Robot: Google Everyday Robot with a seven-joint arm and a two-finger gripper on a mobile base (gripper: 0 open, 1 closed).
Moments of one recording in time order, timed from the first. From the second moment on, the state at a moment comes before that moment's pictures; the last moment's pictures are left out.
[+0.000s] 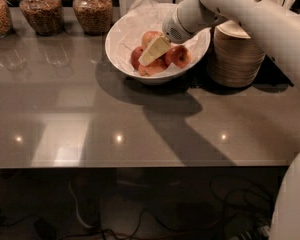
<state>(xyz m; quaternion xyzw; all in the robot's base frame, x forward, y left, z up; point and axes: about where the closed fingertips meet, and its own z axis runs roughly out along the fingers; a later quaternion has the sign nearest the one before) 0.734 -0.030 0.907 -0.51 0.76 0.09 0.40</state>
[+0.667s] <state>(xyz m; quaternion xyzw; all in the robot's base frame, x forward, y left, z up) 0.728 -0.033 0.906 -0.51 0.76 0.09 0.40</state>
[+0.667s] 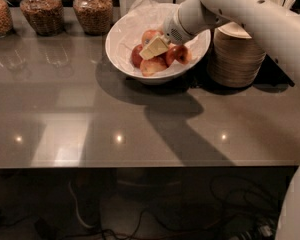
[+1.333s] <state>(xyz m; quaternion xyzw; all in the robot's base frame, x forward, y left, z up) 0.708 -0.044 0.928 -0.51 0.74 0.10 0.42</state>
